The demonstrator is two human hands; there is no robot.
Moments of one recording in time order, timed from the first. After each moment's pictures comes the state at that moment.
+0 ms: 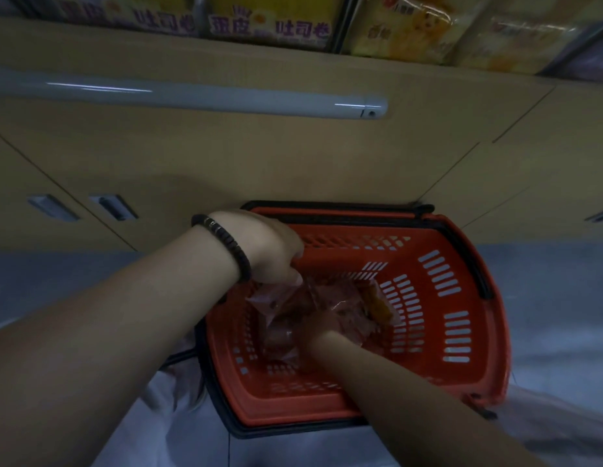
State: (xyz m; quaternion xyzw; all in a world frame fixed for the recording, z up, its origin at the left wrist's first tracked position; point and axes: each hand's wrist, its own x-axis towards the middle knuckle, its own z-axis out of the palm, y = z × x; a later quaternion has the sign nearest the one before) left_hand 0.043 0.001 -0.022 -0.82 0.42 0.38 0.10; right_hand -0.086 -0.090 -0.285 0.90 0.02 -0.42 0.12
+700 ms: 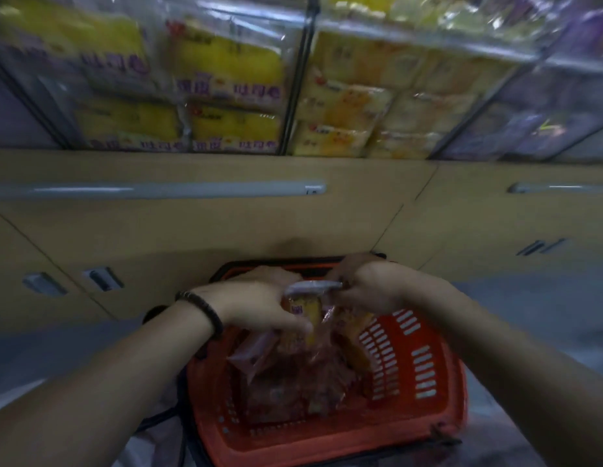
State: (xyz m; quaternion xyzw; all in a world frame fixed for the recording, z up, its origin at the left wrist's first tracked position) left_hand 0.032 0.004 -0.023 -0.81 0.44 0.35 -0.17; right_hand -0.056 -0.198 0.011 0.95 -0.03 -0.26 -0.19
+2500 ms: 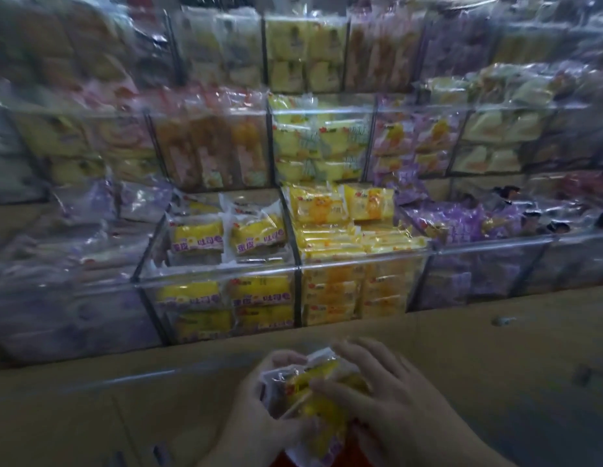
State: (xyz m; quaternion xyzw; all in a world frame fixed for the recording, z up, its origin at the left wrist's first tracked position) left_hand -0.023 0.057 0.097 -0.67 0.27 0.20 -0.66; right_hand -0.139 -0.159 0.110 0.95 0.16 0.28 0.03
